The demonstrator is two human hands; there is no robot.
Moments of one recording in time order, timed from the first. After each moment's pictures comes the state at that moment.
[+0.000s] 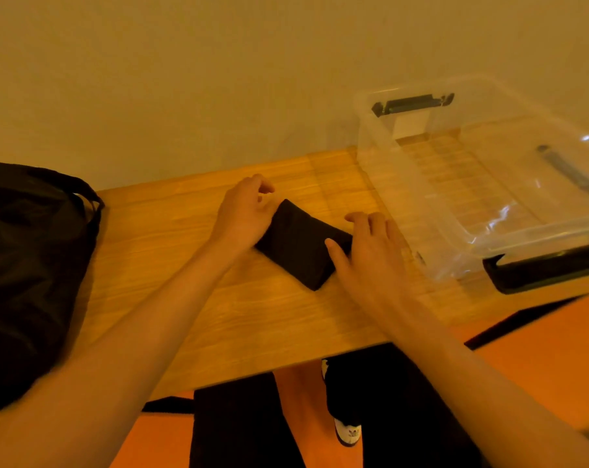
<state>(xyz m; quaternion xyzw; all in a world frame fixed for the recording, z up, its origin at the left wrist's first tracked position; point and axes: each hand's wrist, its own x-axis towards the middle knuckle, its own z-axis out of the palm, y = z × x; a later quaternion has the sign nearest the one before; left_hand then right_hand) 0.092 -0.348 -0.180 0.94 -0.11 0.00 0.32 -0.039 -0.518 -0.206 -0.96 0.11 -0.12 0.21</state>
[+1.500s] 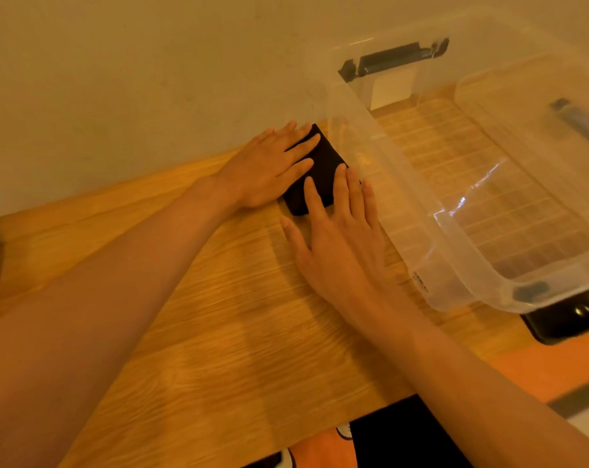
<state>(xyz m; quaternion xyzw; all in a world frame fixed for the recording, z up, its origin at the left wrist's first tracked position) 0.217 -0.449 -0.213 0.88 -0.47 -0.06 0.05 0.036 -0.535 -0.230 -0.98 0.14 -0.11 0.09</state>
